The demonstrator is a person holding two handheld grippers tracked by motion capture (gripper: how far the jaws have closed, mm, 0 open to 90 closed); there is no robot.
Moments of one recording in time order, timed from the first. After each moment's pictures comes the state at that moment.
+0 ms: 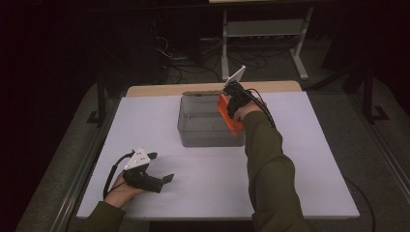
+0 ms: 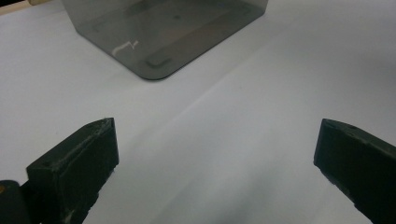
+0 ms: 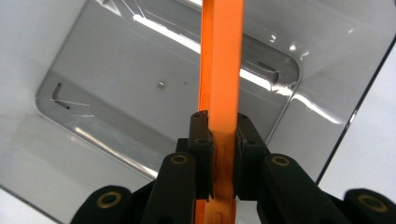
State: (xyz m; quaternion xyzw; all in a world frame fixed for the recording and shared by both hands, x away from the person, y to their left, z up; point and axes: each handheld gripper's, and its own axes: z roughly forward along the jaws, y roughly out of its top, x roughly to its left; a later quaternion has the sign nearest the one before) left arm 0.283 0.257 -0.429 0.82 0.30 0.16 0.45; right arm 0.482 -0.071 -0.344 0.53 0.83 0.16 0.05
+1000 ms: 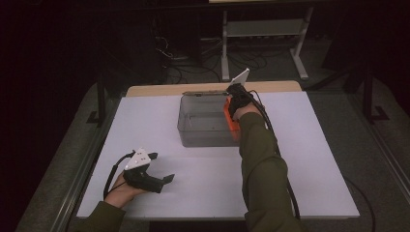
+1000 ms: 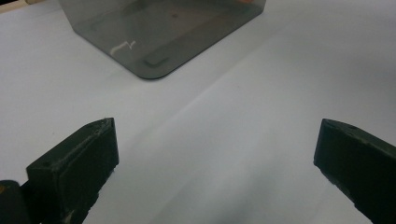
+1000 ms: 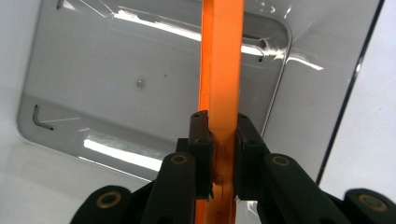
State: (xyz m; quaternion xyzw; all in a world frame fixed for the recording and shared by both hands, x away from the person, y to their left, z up) left arm 0.283 0.256 -0.429 0.83 0.30 0.15 0.45; right arm 0.489 -0.073 -0.357 0.62 0.77 0.13 0.02
